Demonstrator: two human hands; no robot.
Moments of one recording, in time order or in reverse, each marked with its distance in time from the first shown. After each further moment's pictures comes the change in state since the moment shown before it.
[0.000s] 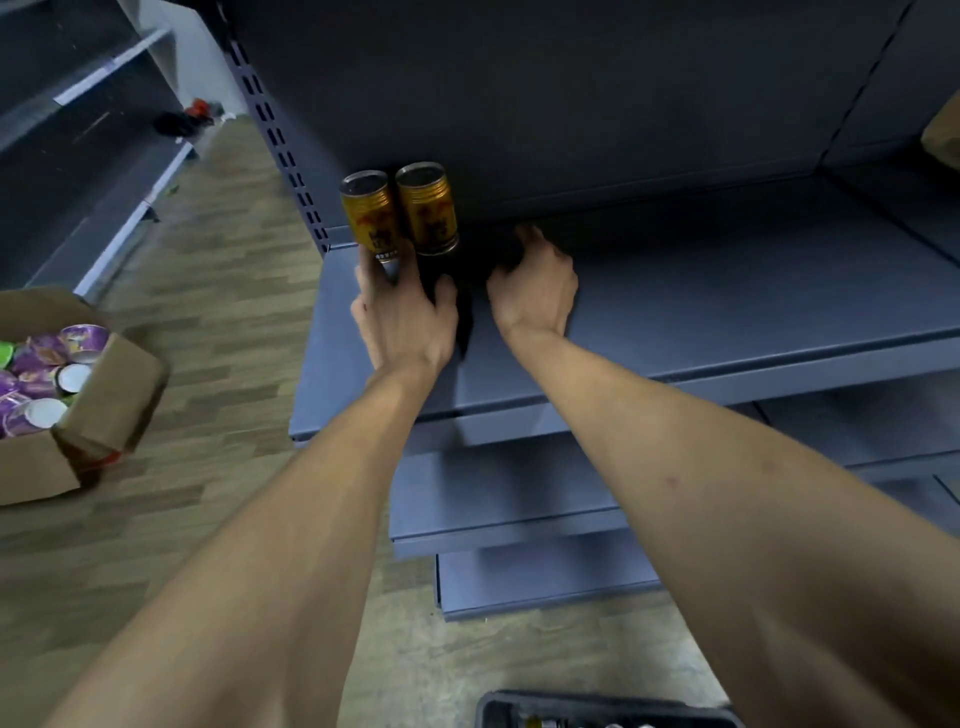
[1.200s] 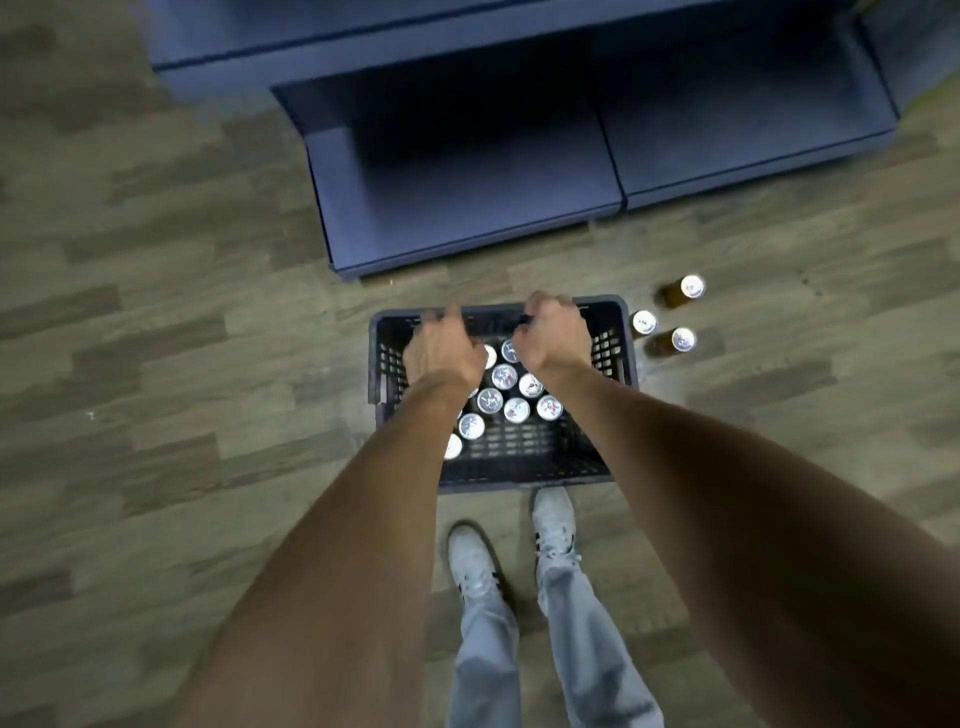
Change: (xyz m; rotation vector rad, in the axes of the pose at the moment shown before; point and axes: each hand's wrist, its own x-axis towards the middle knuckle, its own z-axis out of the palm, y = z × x) left_hand -0.547 -0.054 0.164 0.200 -0.877 -0.133; right_hand -0.457 0.388 -0.094 -0.441 -0.666 0.437
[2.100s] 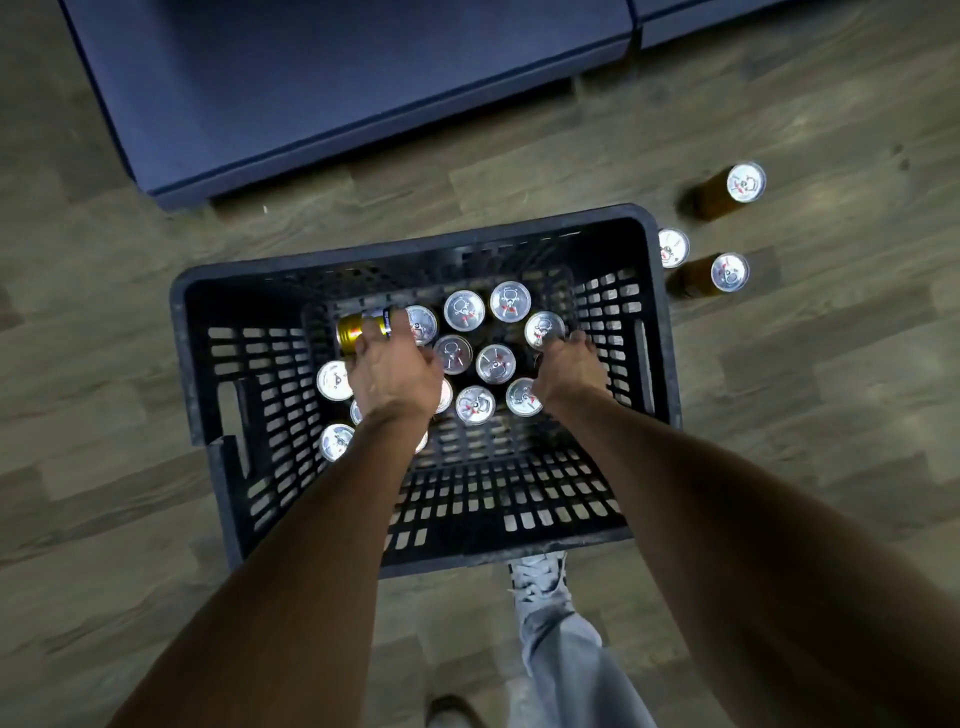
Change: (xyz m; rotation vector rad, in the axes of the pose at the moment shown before) left_hand 0.146 -0.039 0.297 0.108 -0.068 -0.099; right_hand 0.146 0.243 0.240 -0.359 -0.386 0.226
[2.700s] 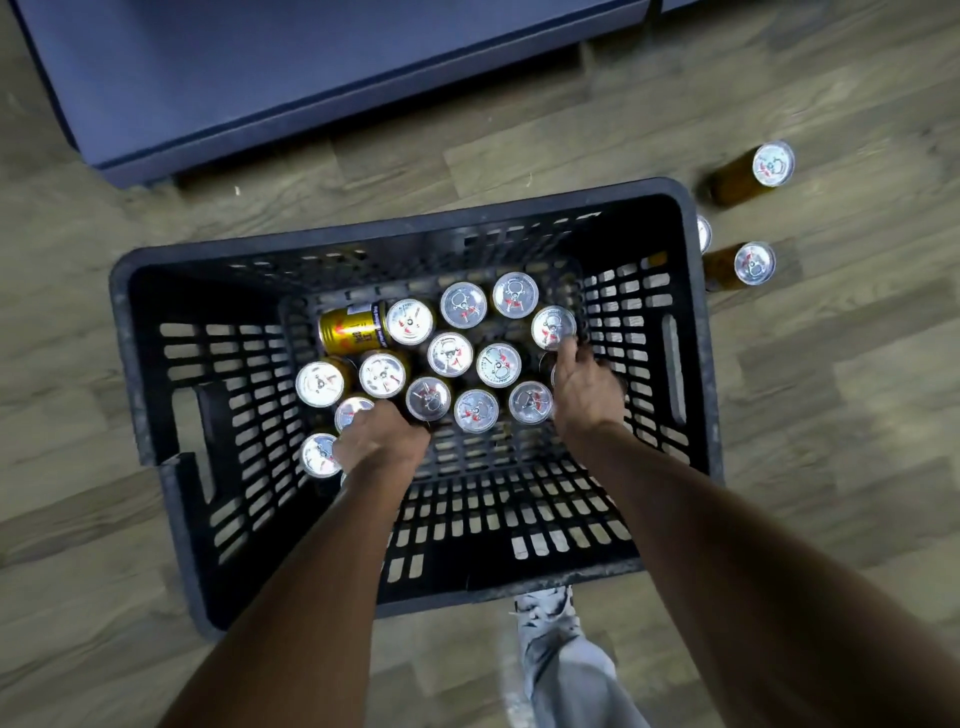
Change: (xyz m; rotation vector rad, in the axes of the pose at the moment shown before) left_hand 0.004 -0.047 0.077 0.089 -0.364 -0.281; right_hand 0.016 0.018 0.052 -0.249 0.153 -0.050
